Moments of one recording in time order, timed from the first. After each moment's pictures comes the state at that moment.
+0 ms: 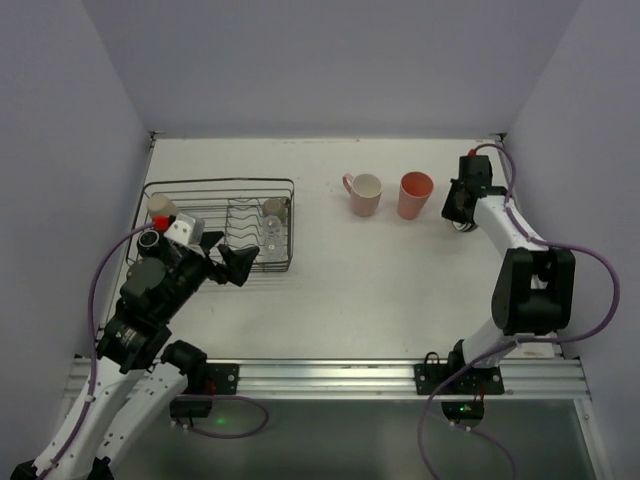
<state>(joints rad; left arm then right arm) -0.45 0.43 0.69 -0.35 0.09 -0.22 0.00 1.59 1.15 -0.49 0.16 0.32</state>
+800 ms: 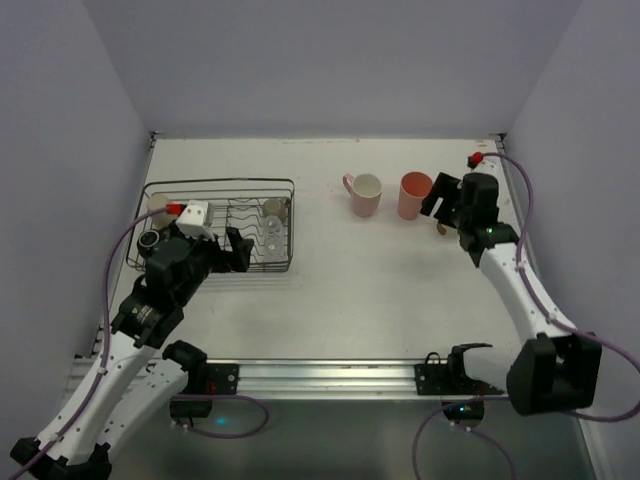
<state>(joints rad) -0.45 0.56 0.70 -0.40 -0.12 -0.25 0.04 1.28 0.99 -0.33 0.08 0.40</state>
